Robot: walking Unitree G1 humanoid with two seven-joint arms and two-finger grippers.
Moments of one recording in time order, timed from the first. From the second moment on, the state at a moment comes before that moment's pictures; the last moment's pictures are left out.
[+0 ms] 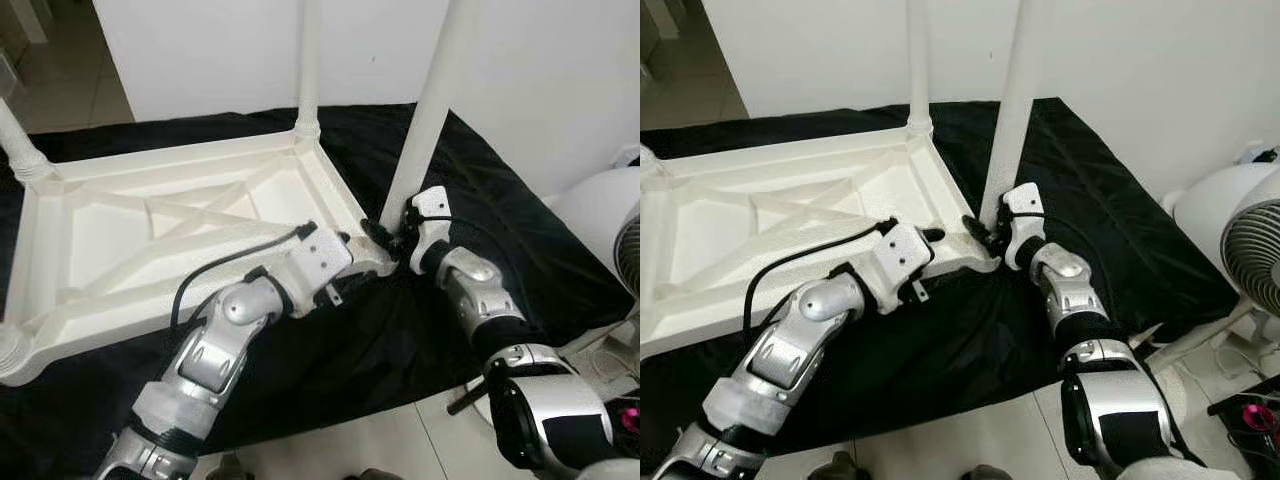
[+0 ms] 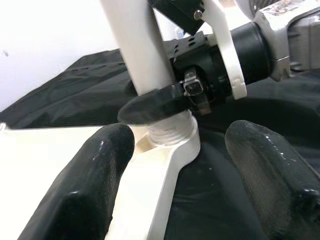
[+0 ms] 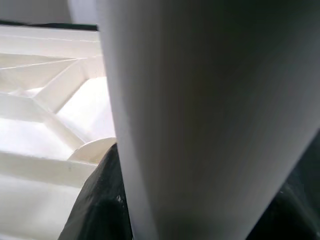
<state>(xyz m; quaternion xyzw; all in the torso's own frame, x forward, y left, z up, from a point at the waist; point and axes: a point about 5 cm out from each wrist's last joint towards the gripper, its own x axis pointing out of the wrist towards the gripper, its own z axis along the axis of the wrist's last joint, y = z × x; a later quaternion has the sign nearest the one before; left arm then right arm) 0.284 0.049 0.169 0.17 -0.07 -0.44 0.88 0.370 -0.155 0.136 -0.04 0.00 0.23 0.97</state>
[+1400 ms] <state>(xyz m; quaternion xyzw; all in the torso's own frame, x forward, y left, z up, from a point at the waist) 0.280 0.071 0.172 0.13 -0.06 -0.45 0.88 0.316 -0.156 0.144 0.03 -0.06 0.14 0.99</state>
